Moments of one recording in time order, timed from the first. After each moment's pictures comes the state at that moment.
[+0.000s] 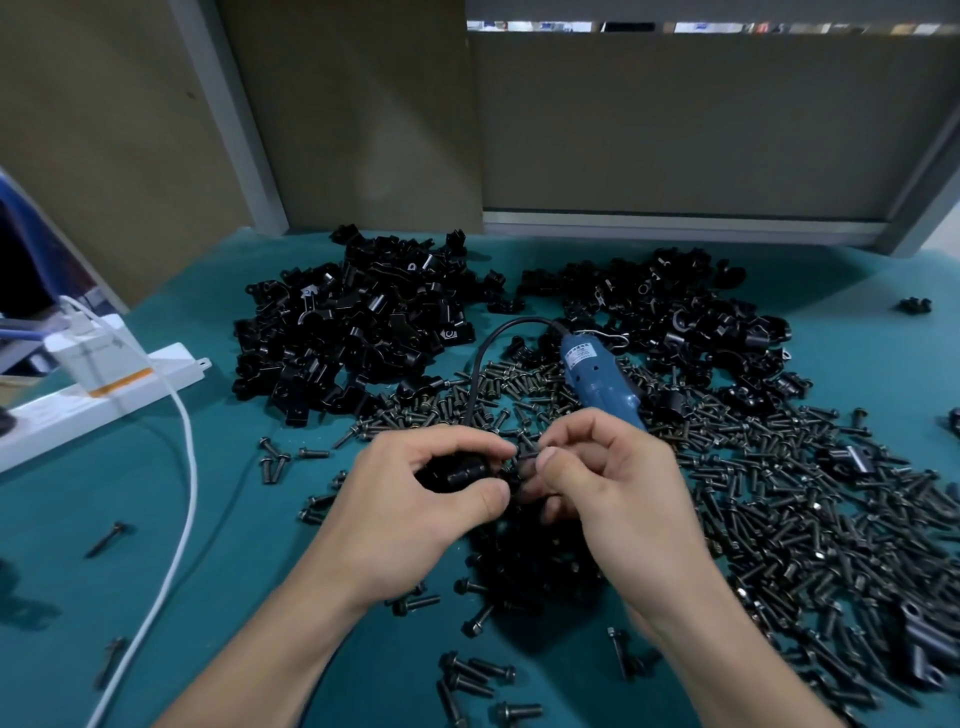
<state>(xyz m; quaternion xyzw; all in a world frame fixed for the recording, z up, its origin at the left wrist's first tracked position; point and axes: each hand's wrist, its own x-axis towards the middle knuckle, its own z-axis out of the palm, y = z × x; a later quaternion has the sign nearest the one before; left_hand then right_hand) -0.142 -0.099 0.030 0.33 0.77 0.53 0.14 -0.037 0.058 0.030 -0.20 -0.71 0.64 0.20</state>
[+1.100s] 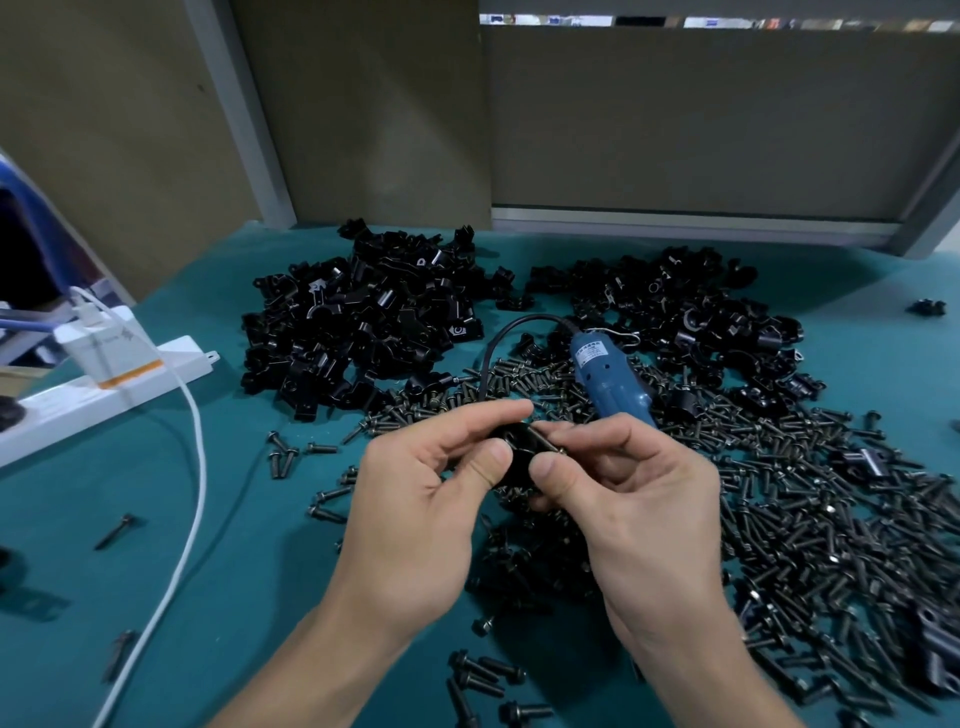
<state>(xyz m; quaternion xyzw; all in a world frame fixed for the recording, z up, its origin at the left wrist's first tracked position) -0.123 -0.089 0.026 0.32 0.68 0.66 0.05 -0.034 0.036 0.033 -0.13 -0.60 0.71 0.34</state>
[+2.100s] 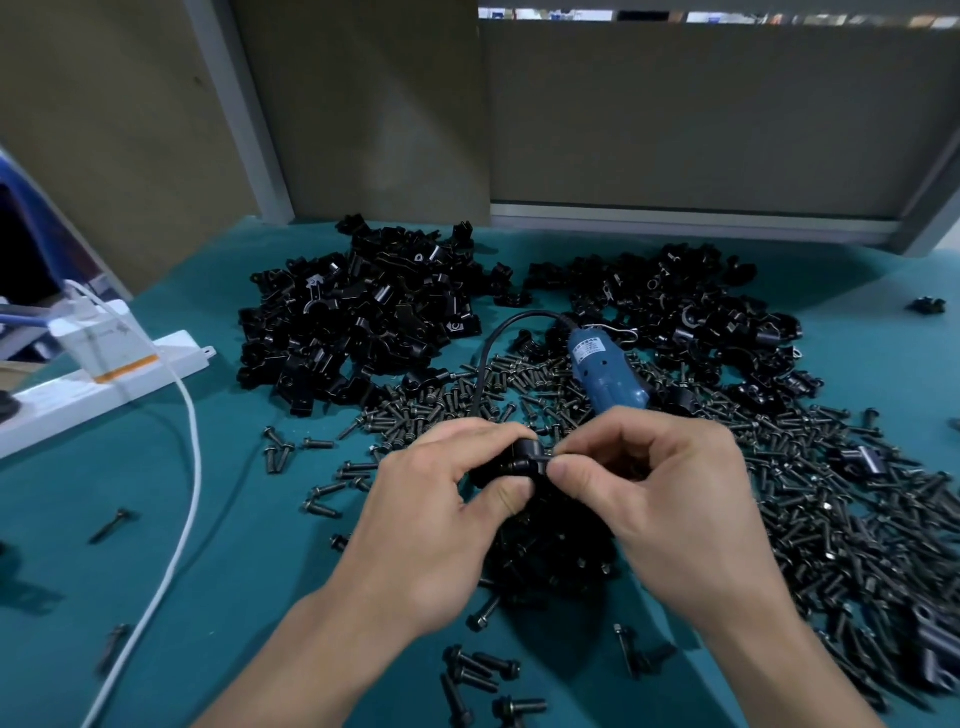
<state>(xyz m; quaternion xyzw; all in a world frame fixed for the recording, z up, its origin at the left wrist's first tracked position) -0.122 -0.092 0.023 0.36 0.80 0.49 0.03 -0.021 0.069 0.048 -0.15 -0.82 0.49 0.27</state>
